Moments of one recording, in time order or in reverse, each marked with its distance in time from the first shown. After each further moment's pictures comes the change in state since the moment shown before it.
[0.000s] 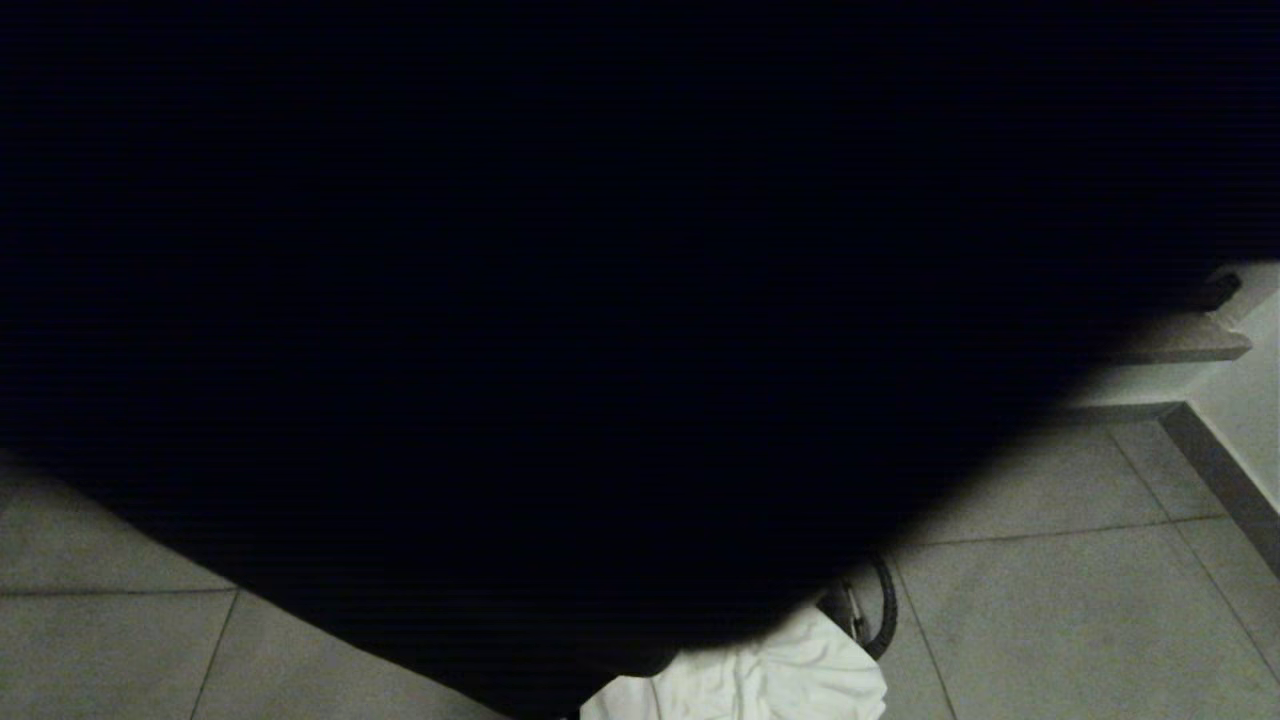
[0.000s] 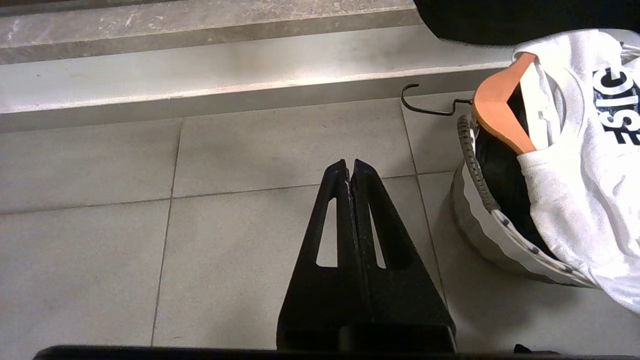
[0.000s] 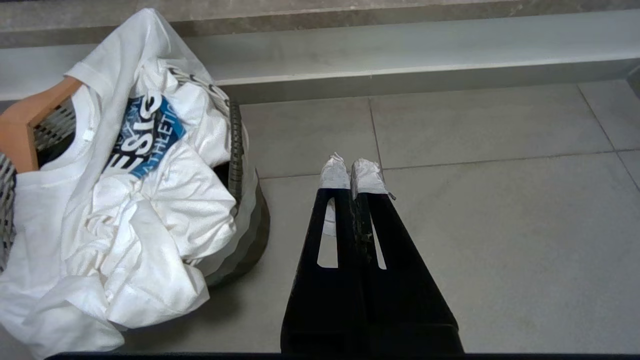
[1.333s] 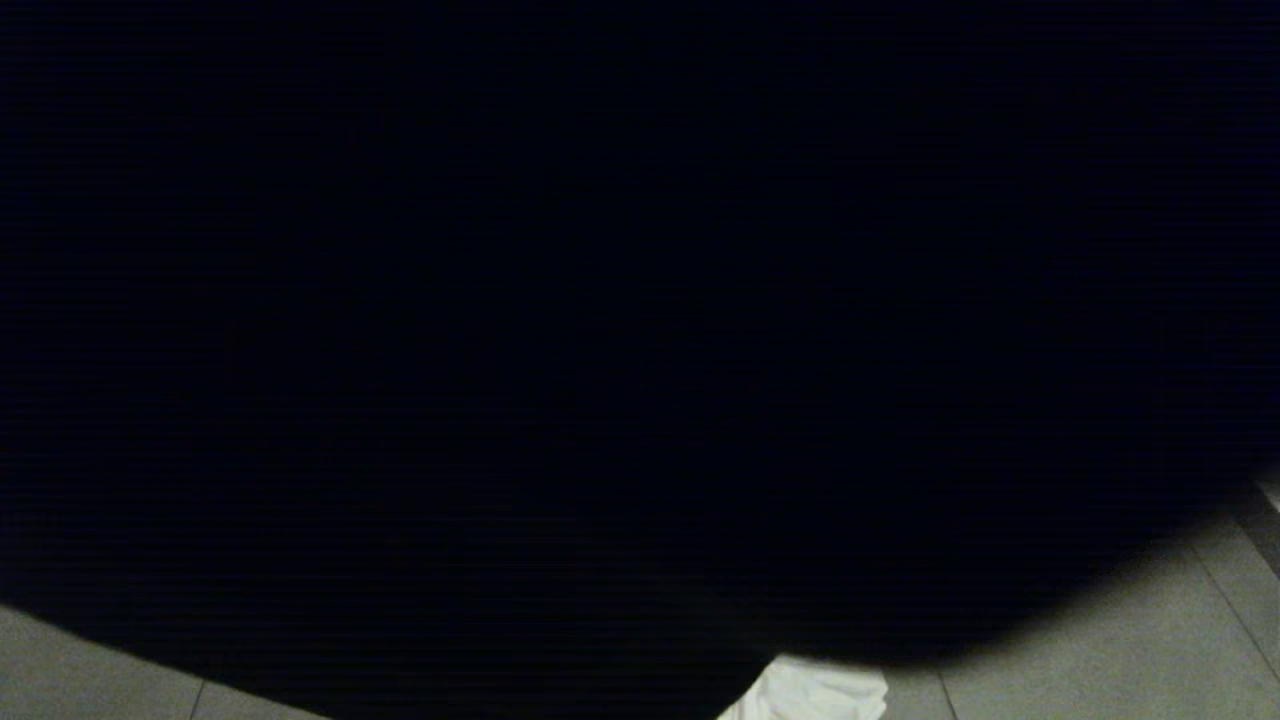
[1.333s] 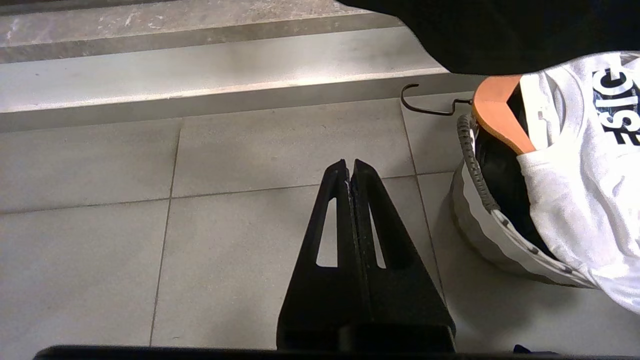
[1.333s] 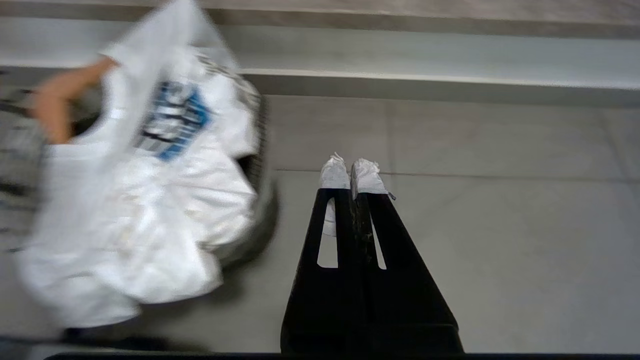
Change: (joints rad) left arm 0.000 0.000 0.000 0.000 0.000 -0.003; right arm 0.001 0.101 -0.162 0.095 0.110 -0.071
